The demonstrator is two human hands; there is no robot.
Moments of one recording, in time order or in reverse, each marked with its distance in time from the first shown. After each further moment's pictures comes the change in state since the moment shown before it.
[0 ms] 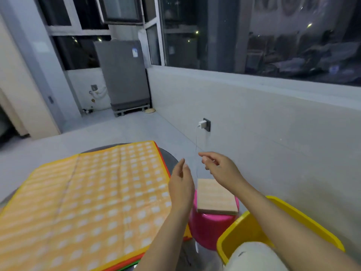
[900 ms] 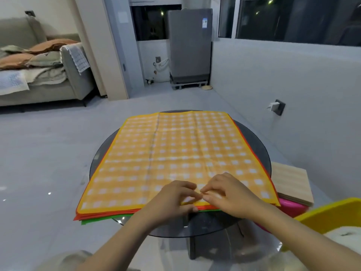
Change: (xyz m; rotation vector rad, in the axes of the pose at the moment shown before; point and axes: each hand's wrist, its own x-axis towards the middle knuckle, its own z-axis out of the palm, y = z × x) left_hand -0.057 -0.051 -0.280 0.909 -0.593 0.204; right_hand -0.099 -0.044 0.182 -0.459 -0.633 -0.412
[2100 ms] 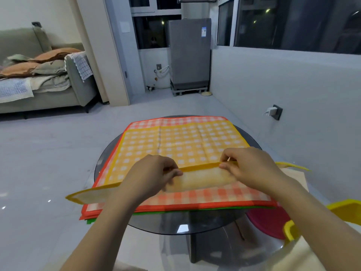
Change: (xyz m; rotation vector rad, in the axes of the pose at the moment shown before) left_hand -0.023 0.027 -0.079 0.123 0.250 -0.169; right_hand -0.011 -0.046 -0.086 -0.280 0.199 0.182
